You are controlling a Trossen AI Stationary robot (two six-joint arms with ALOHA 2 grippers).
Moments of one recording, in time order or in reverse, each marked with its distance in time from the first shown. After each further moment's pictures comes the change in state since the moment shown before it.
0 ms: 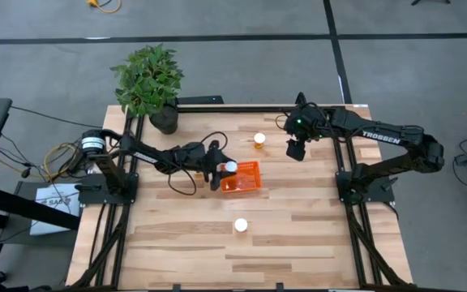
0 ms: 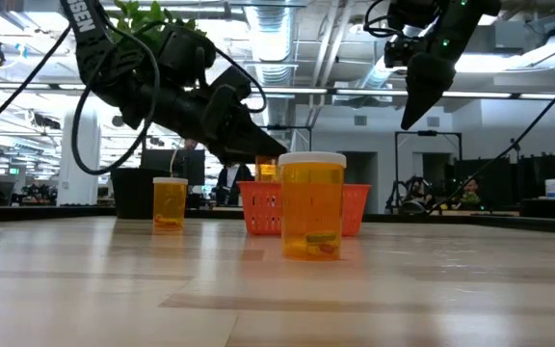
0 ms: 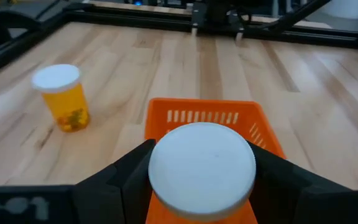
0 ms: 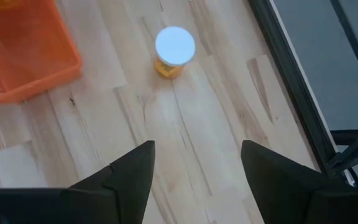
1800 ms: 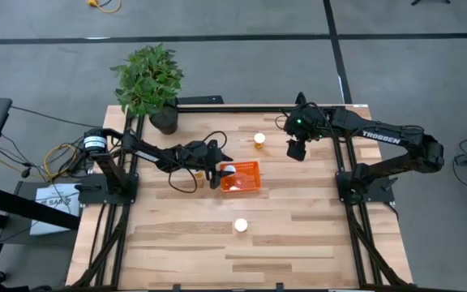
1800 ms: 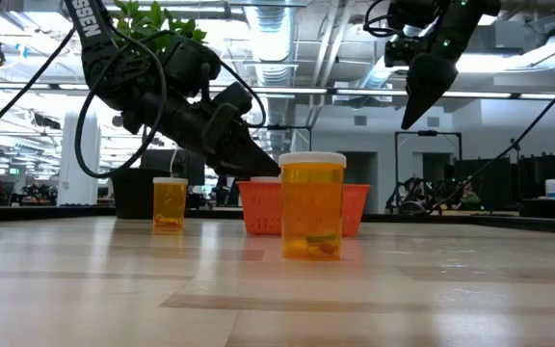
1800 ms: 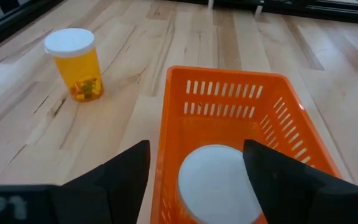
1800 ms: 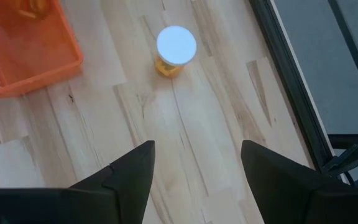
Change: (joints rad) left arm 0.028 0.018 0.006 -0.079 -0.021 0.001; right arm 0.000 0.000 0.000 0.000 0.001 -0.027
